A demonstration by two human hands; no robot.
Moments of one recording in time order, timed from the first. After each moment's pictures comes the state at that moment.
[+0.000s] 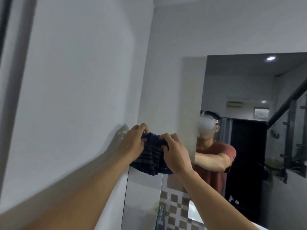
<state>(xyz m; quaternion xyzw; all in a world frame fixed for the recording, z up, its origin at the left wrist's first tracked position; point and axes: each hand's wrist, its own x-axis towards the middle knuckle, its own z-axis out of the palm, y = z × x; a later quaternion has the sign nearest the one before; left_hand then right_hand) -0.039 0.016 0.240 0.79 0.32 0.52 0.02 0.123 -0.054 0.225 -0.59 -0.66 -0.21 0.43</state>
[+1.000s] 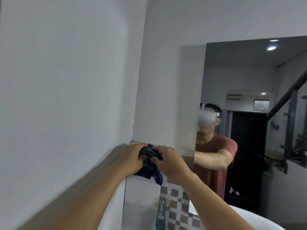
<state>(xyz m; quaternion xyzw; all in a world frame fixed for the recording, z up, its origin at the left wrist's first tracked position) -0.036 0.033 0.185 0.85 0.34 0.40 0.09 0.130 -0.035 0.196 -0.61 -0.72 -0.10 0.32</state>
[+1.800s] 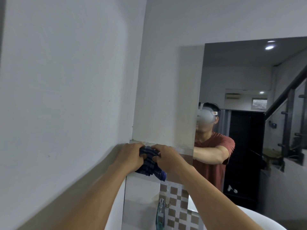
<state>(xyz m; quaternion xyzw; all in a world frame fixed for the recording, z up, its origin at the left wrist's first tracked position) -0.032 0.032 0.189 0.83 0.42 0.37 0.04 0.128 -0.033 0.206 -0.65 -0.71 -0.04 0.27</state>
